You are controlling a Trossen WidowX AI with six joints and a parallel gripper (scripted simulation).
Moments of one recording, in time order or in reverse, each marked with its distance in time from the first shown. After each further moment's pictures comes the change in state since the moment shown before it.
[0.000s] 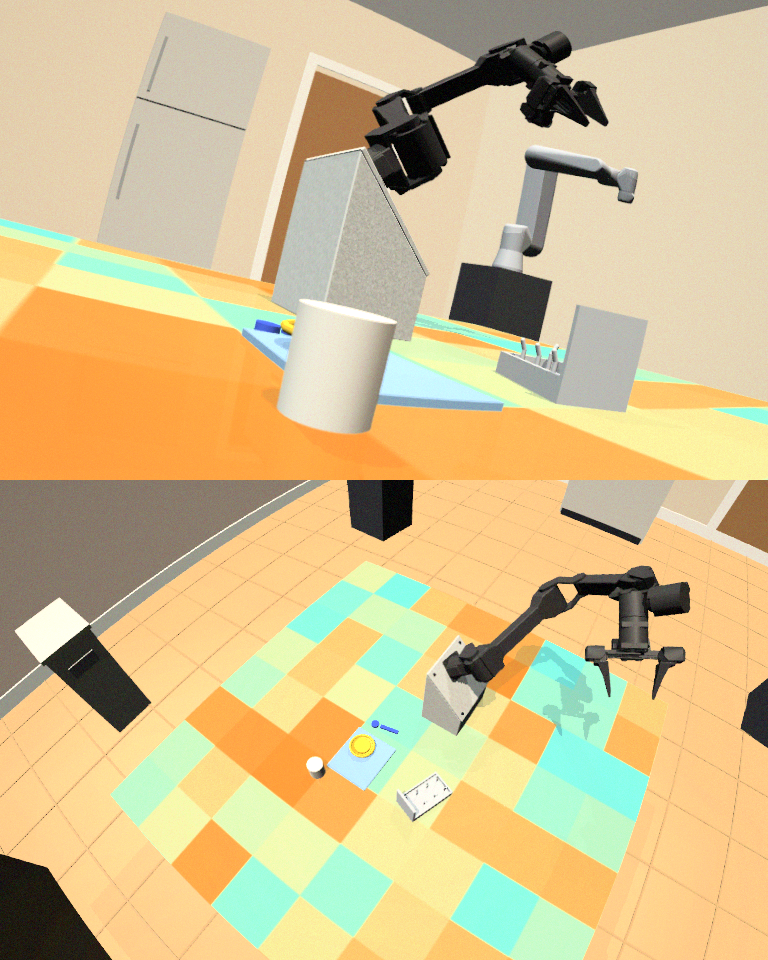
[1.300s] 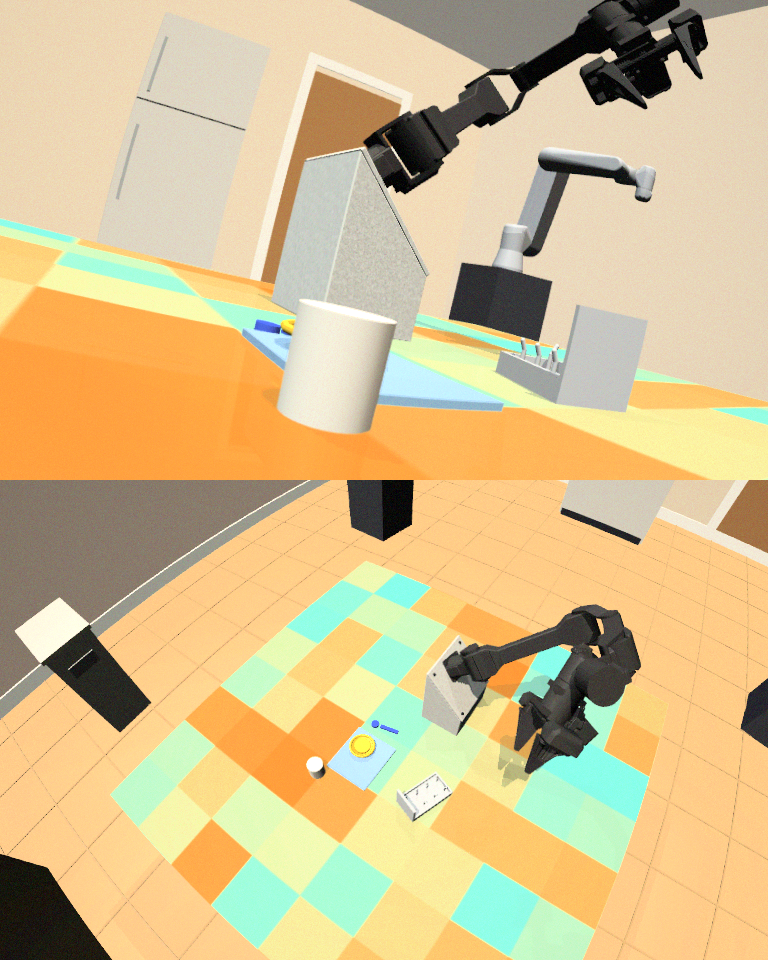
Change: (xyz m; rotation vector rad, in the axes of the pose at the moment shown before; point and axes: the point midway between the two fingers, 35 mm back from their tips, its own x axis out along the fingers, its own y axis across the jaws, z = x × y) arm 0.124 0.167 -0.159 1.008 0.211 0.512
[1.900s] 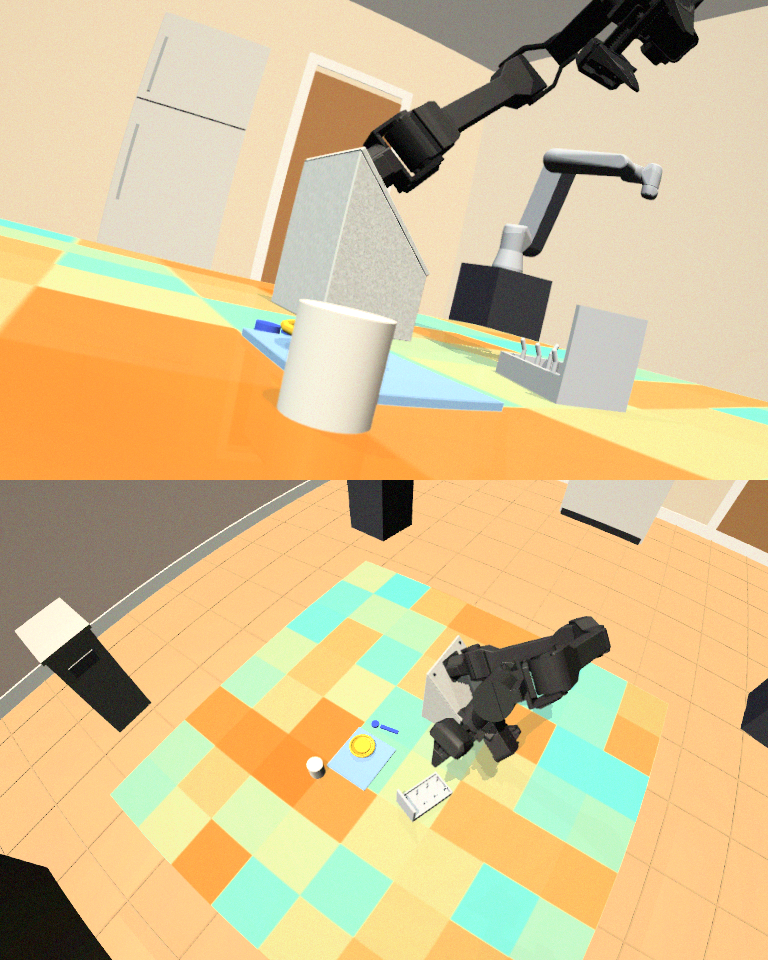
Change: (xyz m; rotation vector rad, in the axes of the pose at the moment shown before) arm 0.068 0.017 -0.111 0.529 0.116 0.198
